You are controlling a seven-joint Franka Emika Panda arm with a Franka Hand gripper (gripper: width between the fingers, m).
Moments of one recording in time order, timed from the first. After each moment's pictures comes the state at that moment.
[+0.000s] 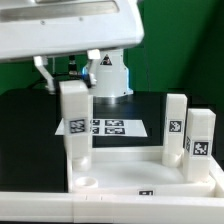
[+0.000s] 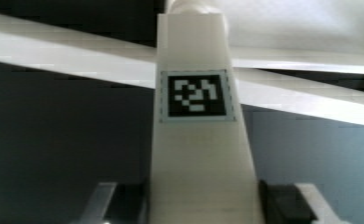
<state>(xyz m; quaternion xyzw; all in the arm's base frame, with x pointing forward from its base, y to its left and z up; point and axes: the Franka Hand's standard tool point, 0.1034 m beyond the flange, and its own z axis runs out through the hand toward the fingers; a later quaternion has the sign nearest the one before) 0.650 -0.067 0.156 -0.98 -0.09 -0.14 0.08</state>
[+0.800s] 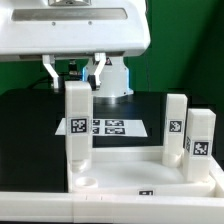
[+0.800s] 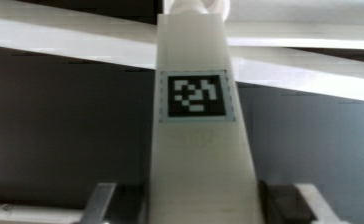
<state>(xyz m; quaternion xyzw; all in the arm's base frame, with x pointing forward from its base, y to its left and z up) 0.640 -0.078 0.160 -0.97 -0.07 -0.21 0.03</state>
